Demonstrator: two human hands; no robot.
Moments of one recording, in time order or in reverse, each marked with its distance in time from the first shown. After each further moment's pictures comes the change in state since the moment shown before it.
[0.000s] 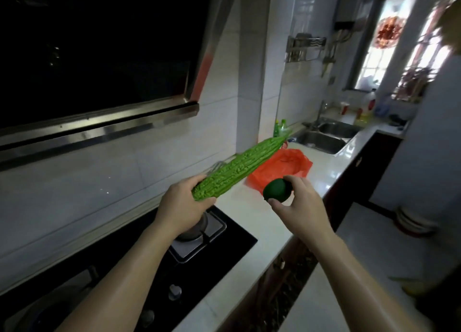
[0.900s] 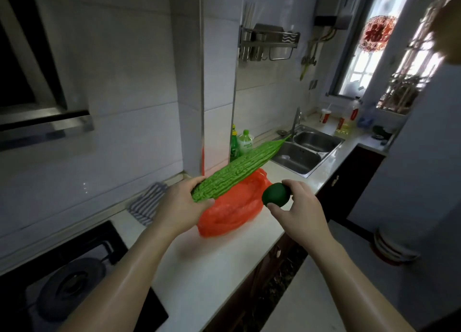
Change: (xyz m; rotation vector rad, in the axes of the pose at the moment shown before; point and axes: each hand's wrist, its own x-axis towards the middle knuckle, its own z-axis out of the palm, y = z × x) left_hand 0.226 0.101 0.271 -0.071 -0.044 -0.035; right_hand 0.222 0.276 -0.043 -0.016 -0.049 0.041
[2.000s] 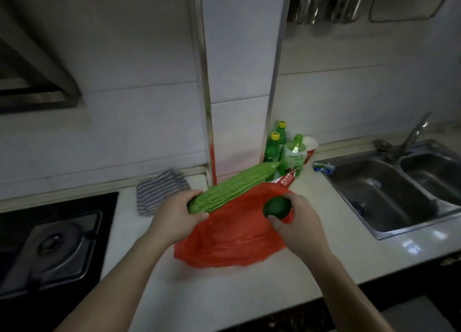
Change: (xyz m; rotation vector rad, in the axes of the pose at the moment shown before) left_hand 0.153 -0.016 0.167 0.278 0.163 -0.532; right_hand 0.273 0.205 0.132 0.225 -0.471 -0.206
